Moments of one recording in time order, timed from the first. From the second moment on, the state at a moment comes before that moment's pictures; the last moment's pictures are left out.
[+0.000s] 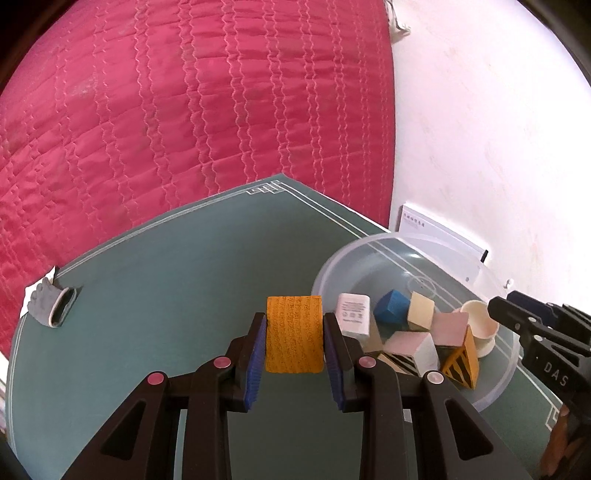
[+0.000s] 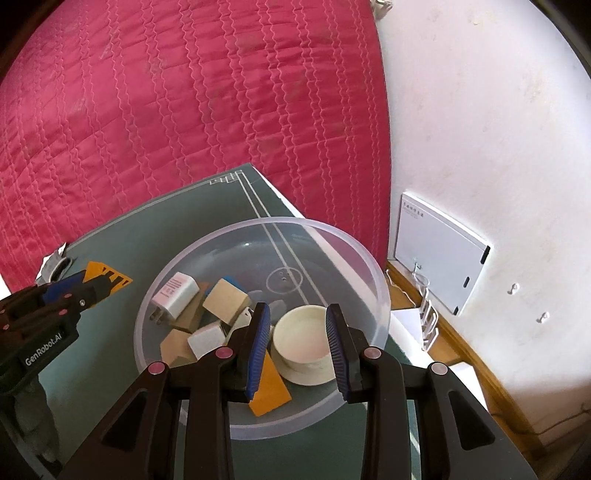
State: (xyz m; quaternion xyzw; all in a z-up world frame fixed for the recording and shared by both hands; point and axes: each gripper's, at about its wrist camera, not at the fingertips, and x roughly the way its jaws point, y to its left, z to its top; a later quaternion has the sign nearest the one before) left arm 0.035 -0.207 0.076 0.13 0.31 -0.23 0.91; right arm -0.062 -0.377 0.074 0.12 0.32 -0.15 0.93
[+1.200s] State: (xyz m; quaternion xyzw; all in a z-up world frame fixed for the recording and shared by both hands) left arm 0.020 -0.286 0.065 0.17 0.32 -0.25 0.90; right arm -0.086 -0.409 0.066 0.13 0.29 -0.15 0.94
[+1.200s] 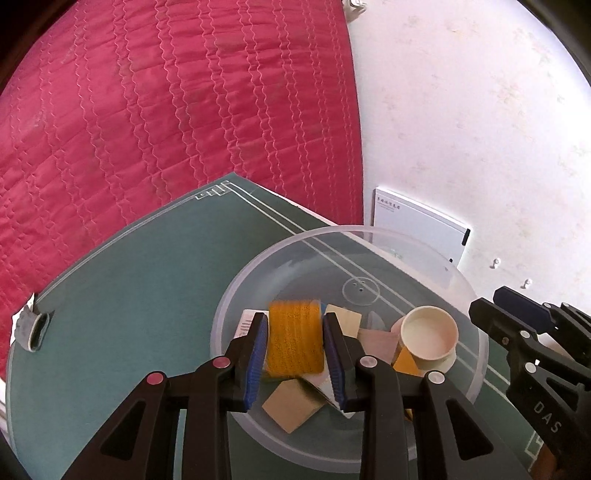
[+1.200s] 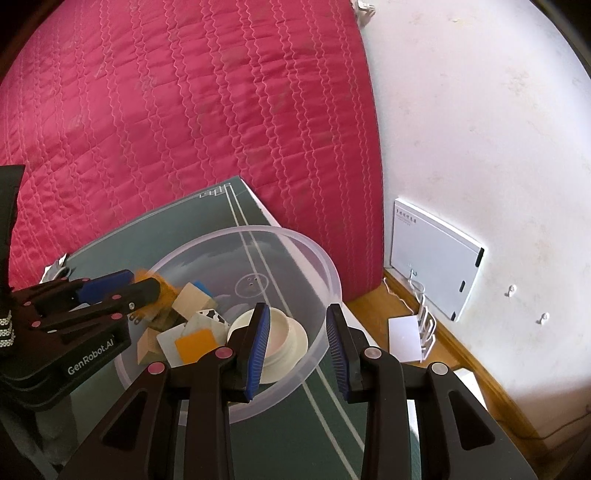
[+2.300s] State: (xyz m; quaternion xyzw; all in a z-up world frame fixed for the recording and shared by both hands) left arm 0.014 -0.243 0.070 0.16 0.30 -0.17 0.93; right arm -0.085 -0.387 0.063 0.11 0.31 -0.13 0.94
